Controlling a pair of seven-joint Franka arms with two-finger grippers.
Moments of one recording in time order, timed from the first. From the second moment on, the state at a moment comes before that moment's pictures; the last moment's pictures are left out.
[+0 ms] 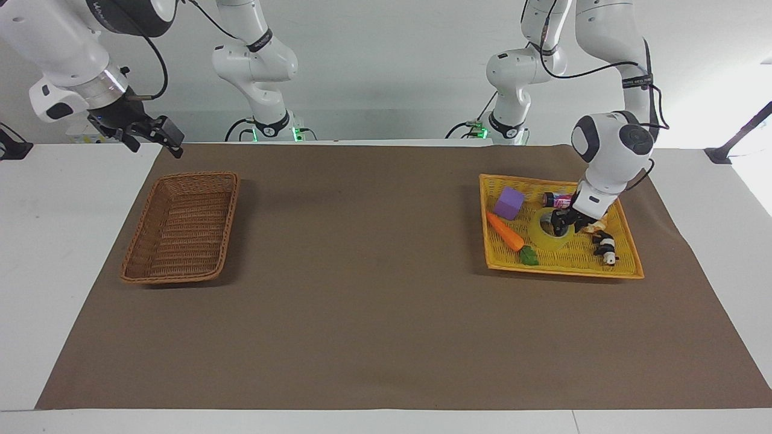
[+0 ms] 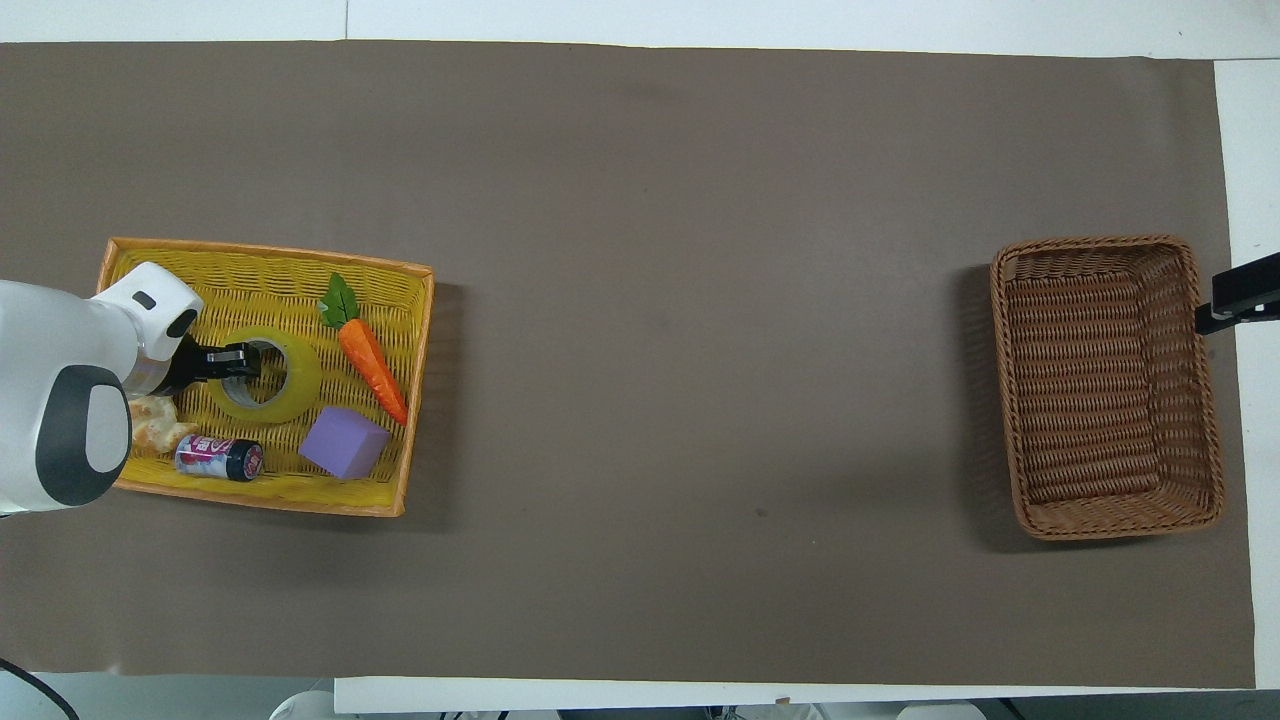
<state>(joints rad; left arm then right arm) 0.10 0.01 -0.12 -2.38 0.00 2.39 -0.05 -0.04 -0.03 -0.11 -1.59 0.00 1.41 0.05</state>
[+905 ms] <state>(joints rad) 0.08 0.05 -0.13 -2.14 -0.03 2.16 -0.07 -0.04 -0.03 -0.11 -1.59 0.00 1.41 0.05</state>
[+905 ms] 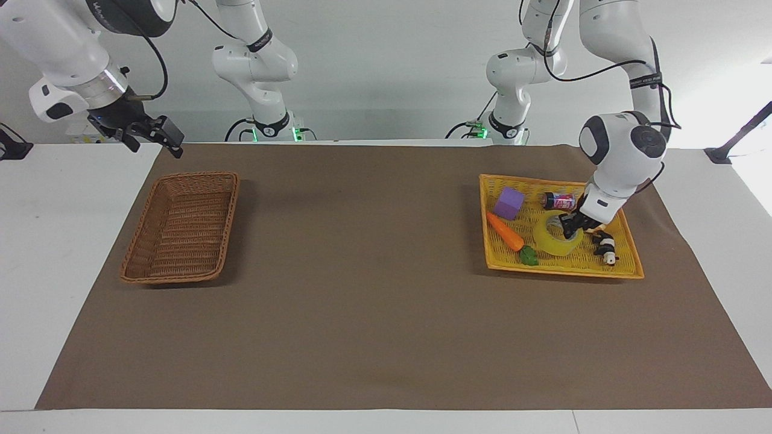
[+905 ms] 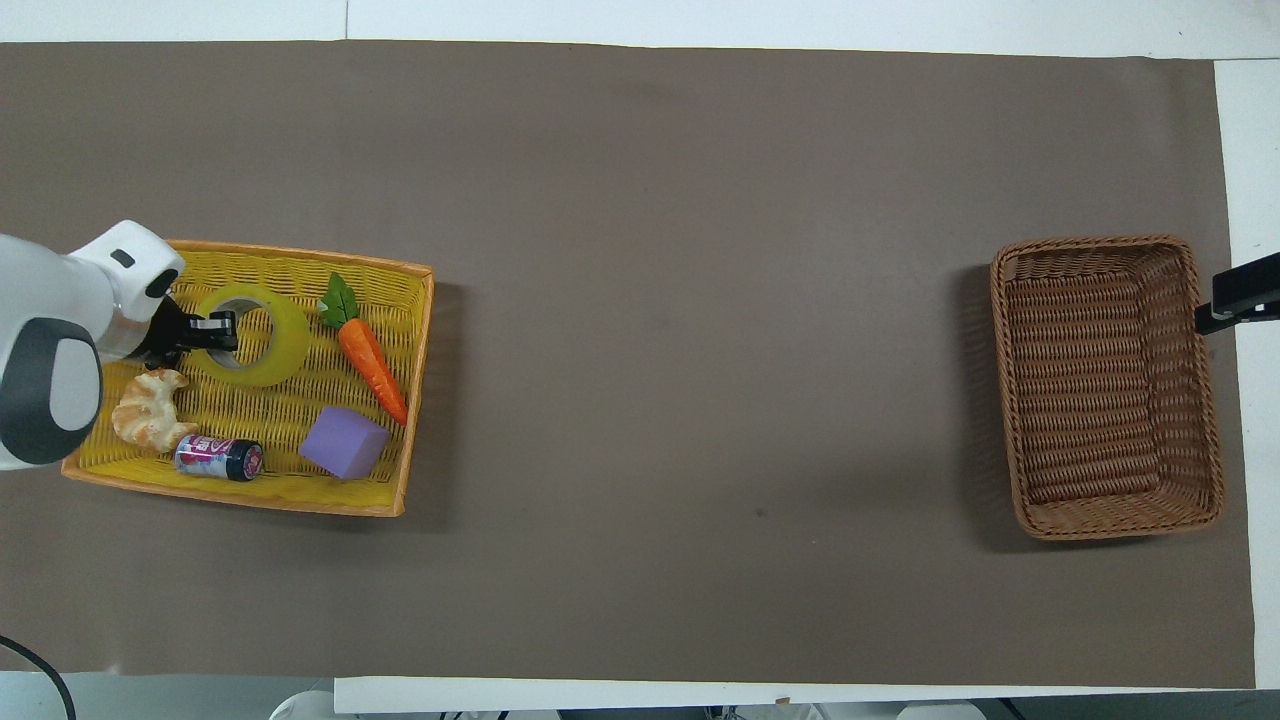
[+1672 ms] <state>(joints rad) -0.32 0.11 -0.15 -1.82 -0.51 2.01 -0.30 -0.08 -0.03 -0.12 -1.59 0.00 1.41 0.05</state>
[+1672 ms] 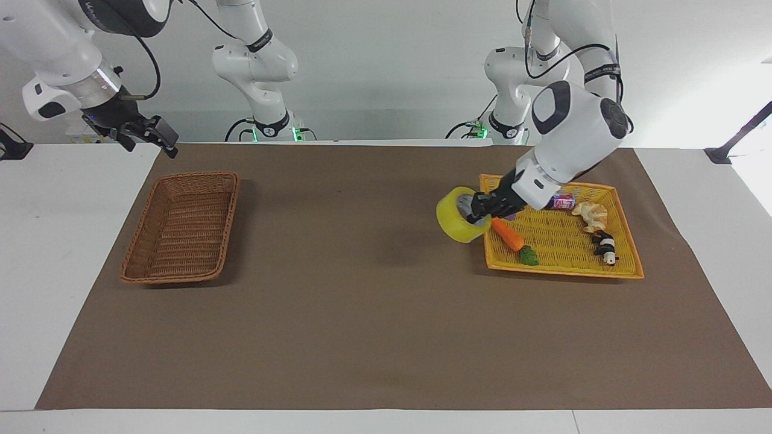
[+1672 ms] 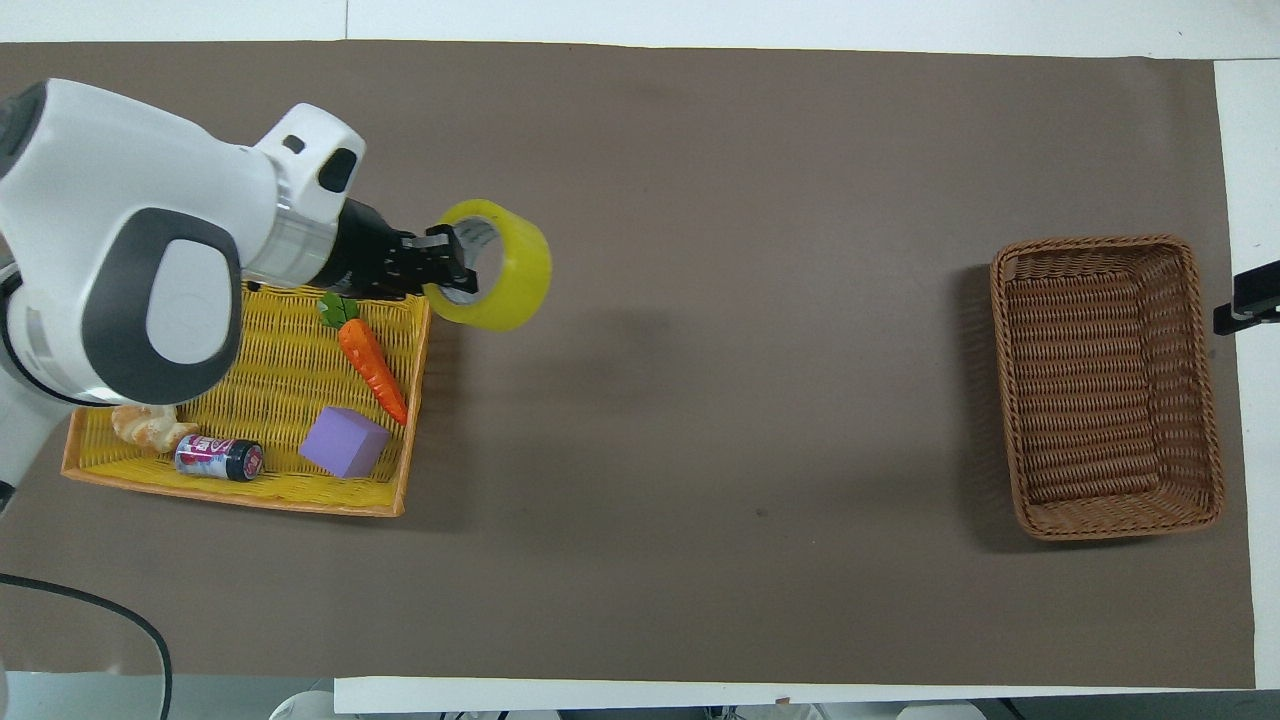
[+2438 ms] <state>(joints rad) -0.37 0.12 -0.12 -1.81 -0.51 2.02 -0.33 -0.08 -0.08 -0.11 -1.75 0.75 1.54 -0.06</state>
